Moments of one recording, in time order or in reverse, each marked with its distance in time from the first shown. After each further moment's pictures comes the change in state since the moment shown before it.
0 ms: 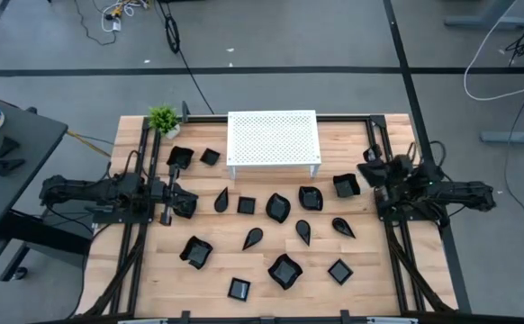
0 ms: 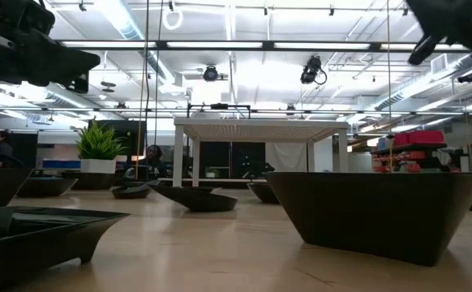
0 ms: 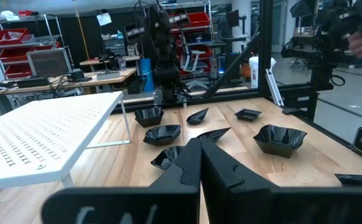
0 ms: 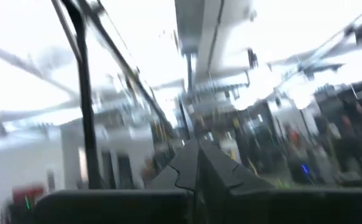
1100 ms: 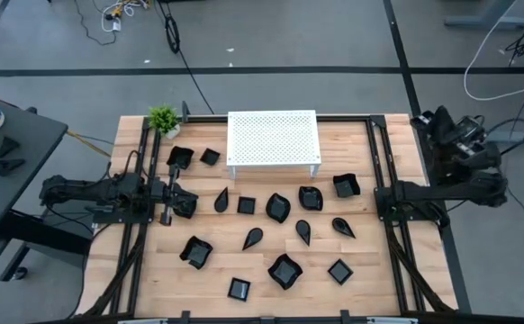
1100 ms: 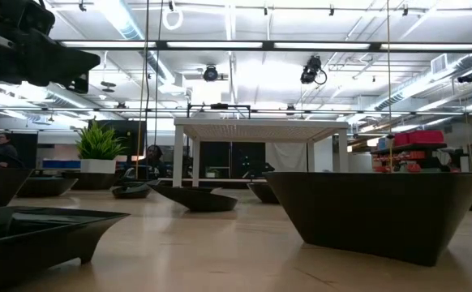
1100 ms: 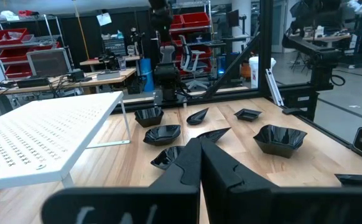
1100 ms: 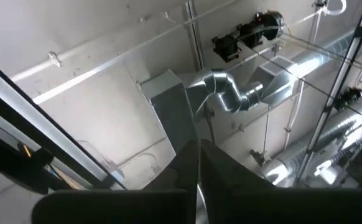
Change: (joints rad) left arm 0.000 0.000 0.000 0.000 0.000 0.000; right arm 0.000 0.205 0.513 0.125 0.277 0.260
